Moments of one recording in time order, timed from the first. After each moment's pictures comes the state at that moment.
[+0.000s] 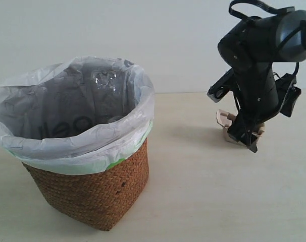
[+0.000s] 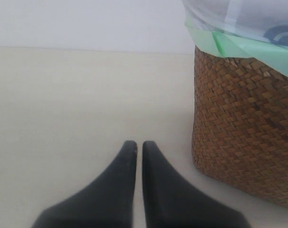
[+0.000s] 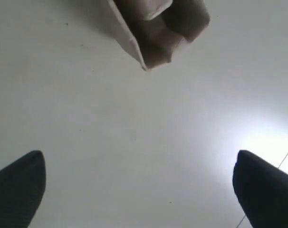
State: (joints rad) left arm 0.07 0.00 0.00 -0.29 0.36 0.26; right arm 0.41 2.00 -1.55 -0.51 1.21 -0.01
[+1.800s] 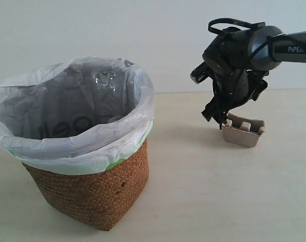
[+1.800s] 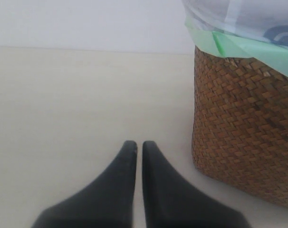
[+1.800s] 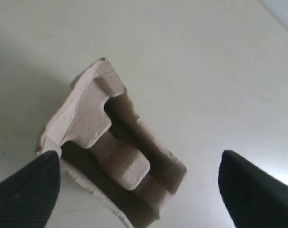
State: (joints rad) left arm 0.07 0.00 0.00 -0.29 0.36 0.26; right arm 0.41 2.18 -1.73 -0.63 0.95 0.21
